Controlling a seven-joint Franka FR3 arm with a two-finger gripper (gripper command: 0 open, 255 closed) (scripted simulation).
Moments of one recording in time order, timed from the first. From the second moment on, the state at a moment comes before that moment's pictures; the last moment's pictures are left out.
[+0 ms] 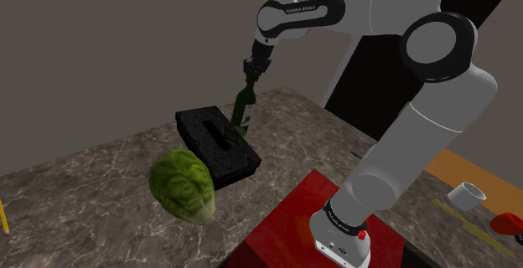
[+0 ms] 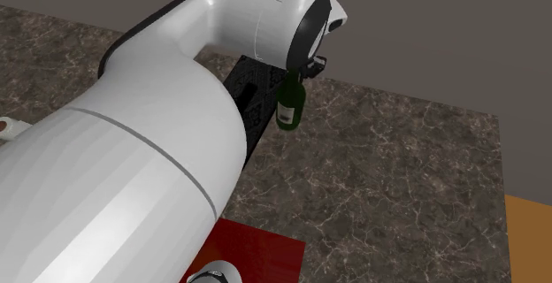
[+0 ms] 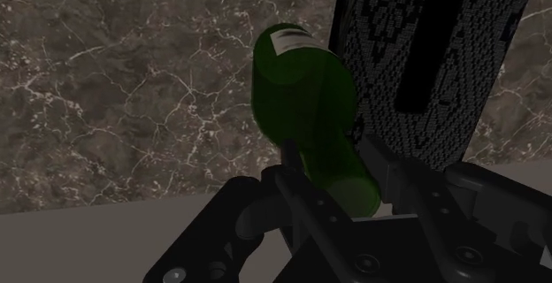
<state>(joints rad) -0.01 -0.02 -0.14 -2.01 0.01 2.06 -0.09</state>
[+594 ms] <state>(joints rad) -0.01 -0.04 -0.14 -1.91 0.00 1.94 -0.09</state>
